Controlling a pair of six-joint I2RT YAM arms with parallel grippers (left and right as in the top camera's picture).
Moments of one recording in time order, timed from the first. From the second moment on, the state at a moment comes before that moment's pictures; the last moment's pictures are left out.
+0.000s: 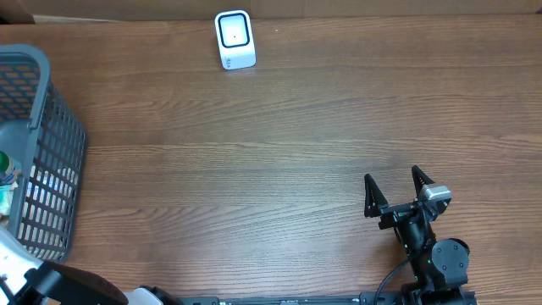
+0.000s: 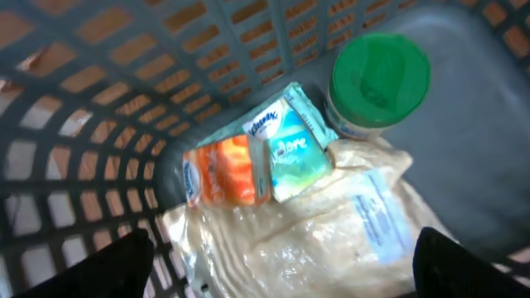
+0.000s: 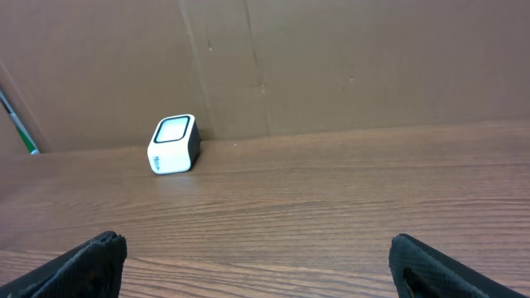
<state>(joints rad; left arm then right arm) 0.91 1.54 1.40 -0.85 -0.23 -0.07 0.15 0.01 0.02 -0.03 -0.07 0.17</state>
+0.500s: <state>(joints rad) 0.91 1.69 1.32 -0.72 -0.29 0.20 0.15 0.01 0.02 -0.03 -0.07 0.17</state>
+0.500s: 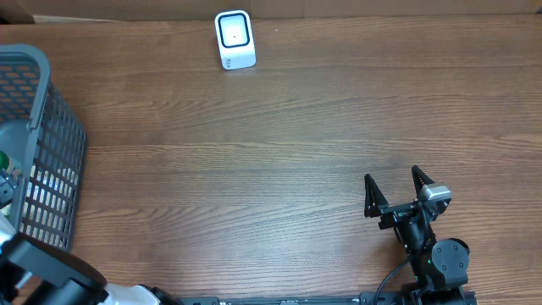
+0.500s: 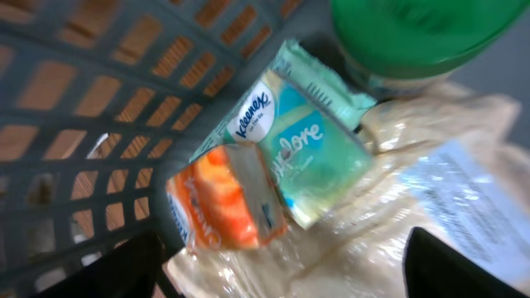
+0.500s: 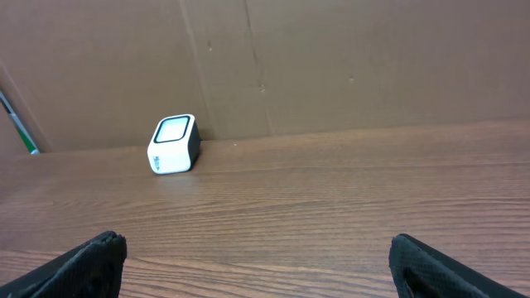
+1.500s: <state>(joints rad) 1.00 1.88 1.32 -0.62 -0.33 0.22 0.15 0.01 0.02 -0.03 -0.07 0.17</state>
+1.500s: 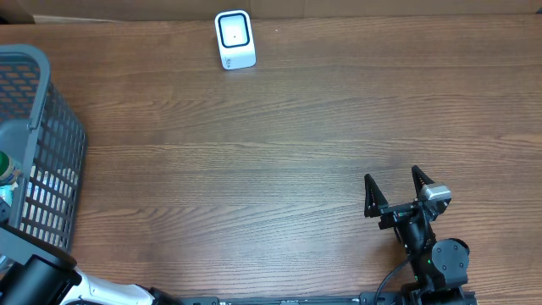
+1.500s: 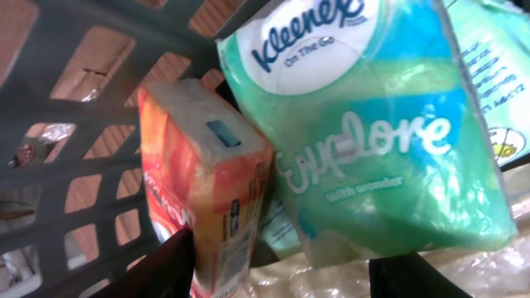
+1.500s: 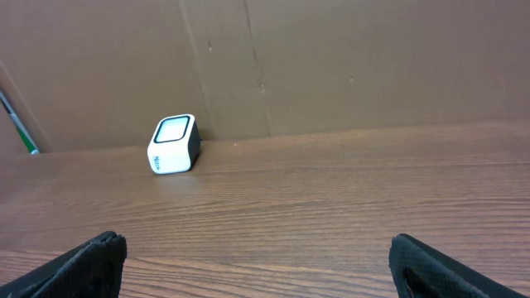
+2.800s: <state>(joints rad) 0.93 1.89 1.43 -0.61 -0.15 0.21 0.15 0.01 0.02 -0.03 -0.07 0.17</state>
